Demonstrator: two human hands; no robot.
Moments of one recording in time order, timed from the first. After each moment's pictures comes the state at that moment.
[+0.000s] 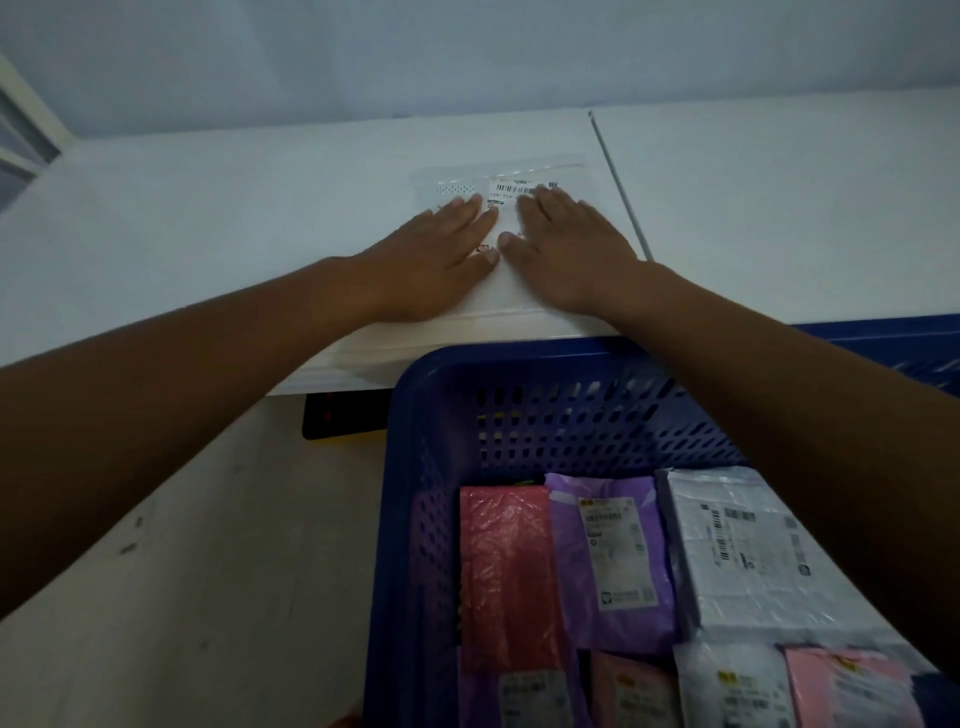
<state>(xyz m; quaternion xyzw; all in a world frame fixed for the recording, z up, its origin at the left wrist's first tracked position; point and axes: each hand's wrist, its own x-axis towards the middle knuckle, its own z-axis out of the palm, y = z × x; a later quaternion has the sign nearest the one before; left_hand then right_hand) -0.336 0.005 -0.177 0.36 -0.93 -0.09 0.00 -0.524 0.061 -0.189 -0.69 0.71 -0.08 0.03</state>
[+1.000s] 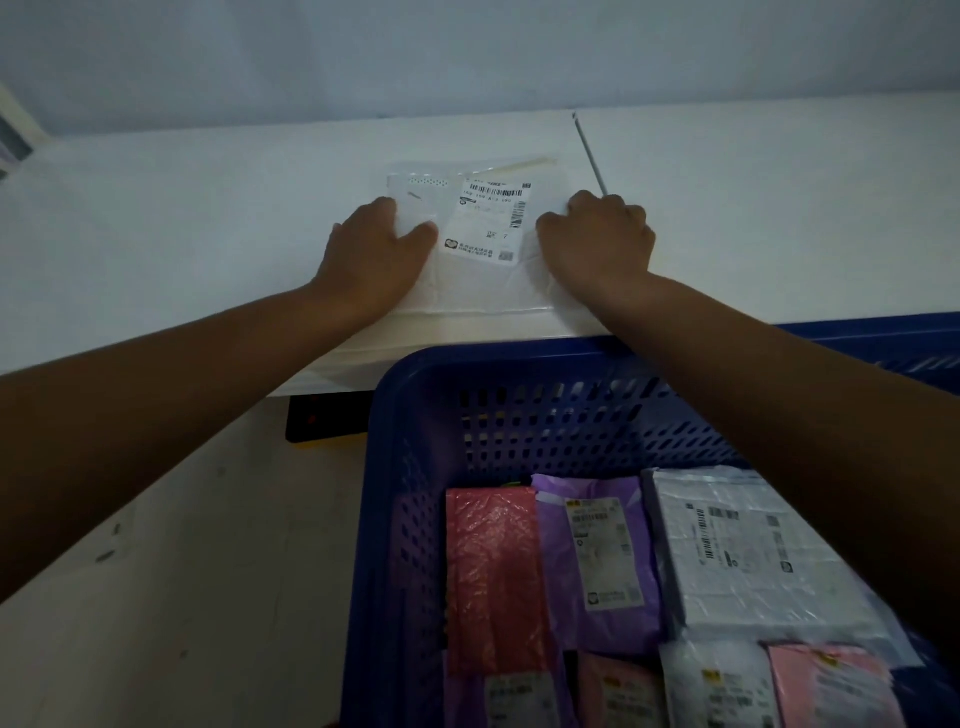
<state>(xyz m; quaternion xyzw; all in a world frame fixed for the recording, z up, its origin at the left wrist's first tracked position) -0.326 0.016 -0.176 0.56 -0.76 -0.23 0.24 -0.525 0.081 -0.167 -0.48 0.84 -0.23 0.09</state>
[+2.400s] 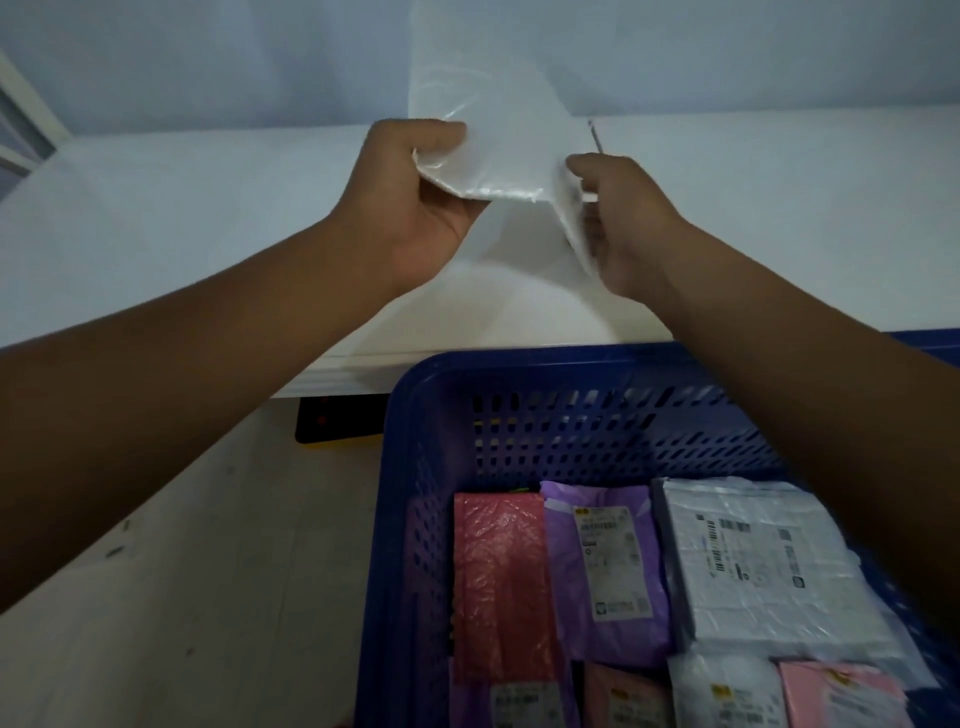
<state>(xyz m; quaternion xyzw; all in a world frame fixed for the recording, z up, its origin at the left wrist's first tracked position) -0.351 0.045 -0.109 0.23 -0.31 -0.81 0.44 -0.527 0.079 -0.132 -0.27 0.63 -0.55 0.47</state>
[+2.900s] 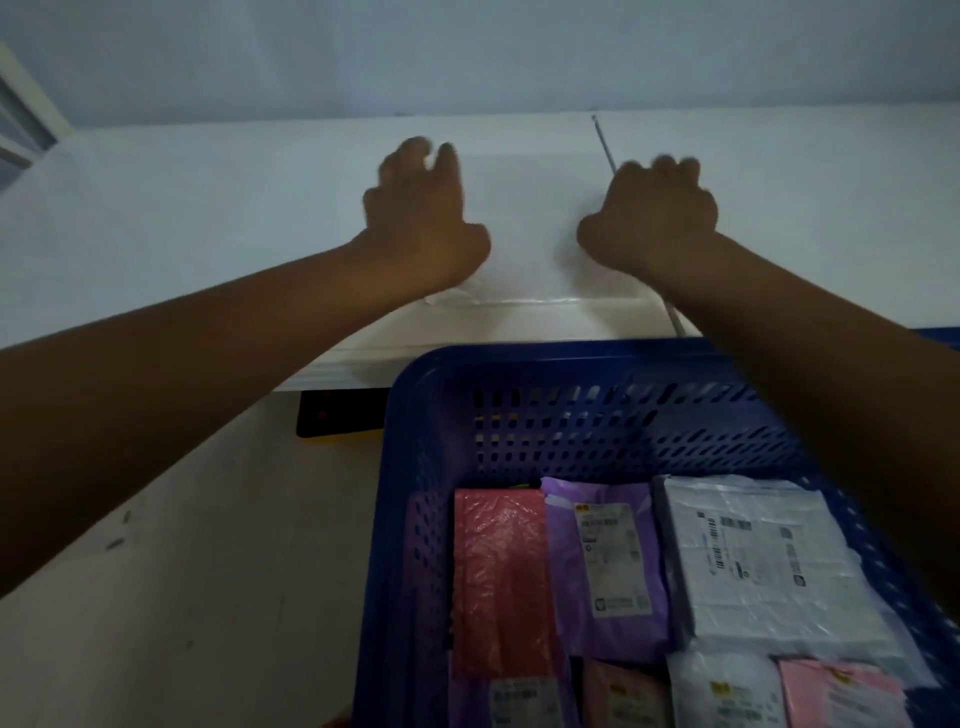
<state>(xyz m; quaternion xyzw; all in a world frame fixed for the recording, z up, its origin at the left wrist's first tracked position) -0.355 0.044 -0.129 0.57 -0.81 -0.09 0.12 -0.541 0.081 -0.137 -0.52 0.85 -0.07 -0.01</state>
